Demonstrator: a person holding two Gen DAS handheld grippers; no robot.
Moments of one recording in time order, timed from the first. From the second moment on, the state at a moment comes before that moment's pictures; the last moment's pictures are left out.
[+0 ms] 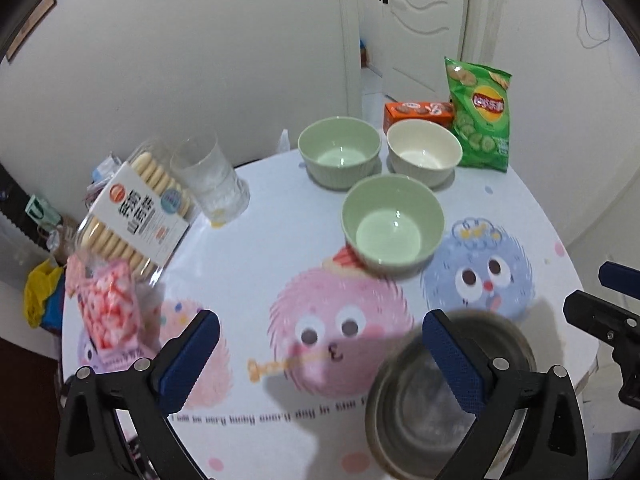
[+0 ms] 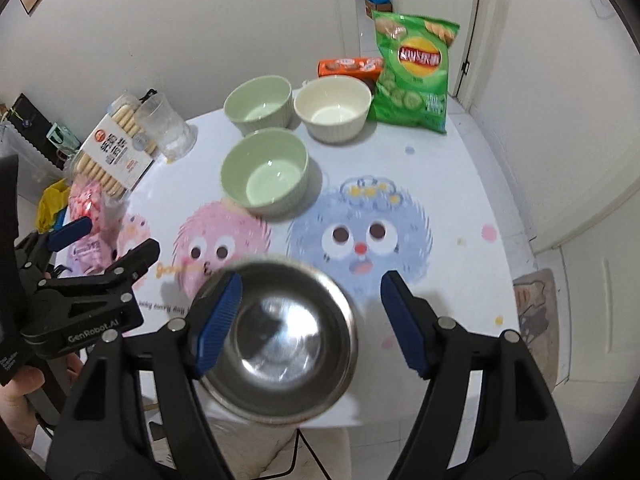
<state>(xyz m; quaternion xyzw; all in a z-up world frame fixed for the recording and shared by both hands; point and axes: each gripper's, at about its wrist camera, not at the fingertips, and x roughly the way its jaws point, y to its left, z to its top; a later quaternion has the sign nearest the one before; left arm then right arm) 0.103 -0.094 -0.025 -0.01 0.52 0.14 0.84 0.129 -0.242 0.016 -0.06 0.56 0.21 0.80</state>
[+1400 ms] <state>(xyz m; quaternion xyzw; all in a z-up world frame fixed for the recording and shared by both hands) 0.216 -0.032 -0.116 -0.05 0.58 0.12 0.80 0.261 -0.173 -0.079 -0.03 0.63 0.19 0.75</state>
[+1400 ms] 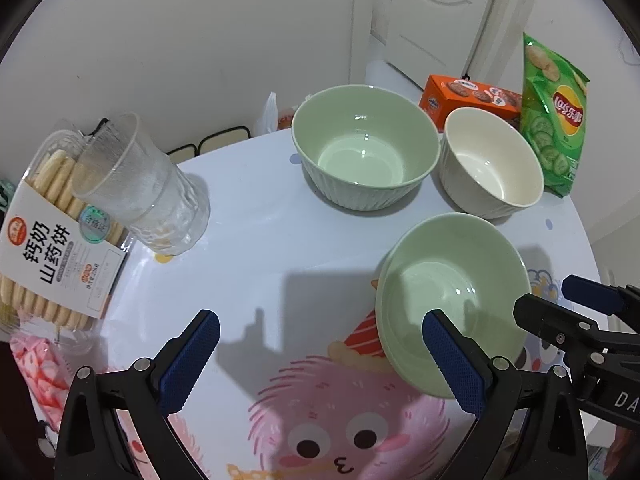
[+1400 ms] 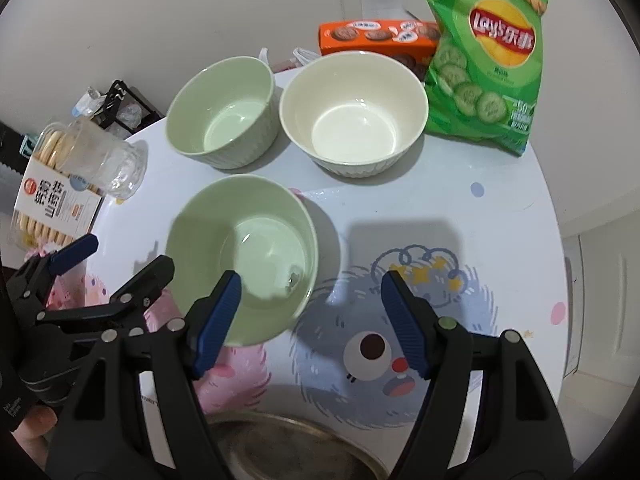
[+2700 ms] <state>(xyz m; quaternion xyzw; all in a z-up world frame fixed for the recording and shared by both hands) 0.238 -0.071 -0.135 -0.07 0.60 0.07 0.80 0.271 -0.161 -0.122 -0.03 0.67 0.20 0.71</state>
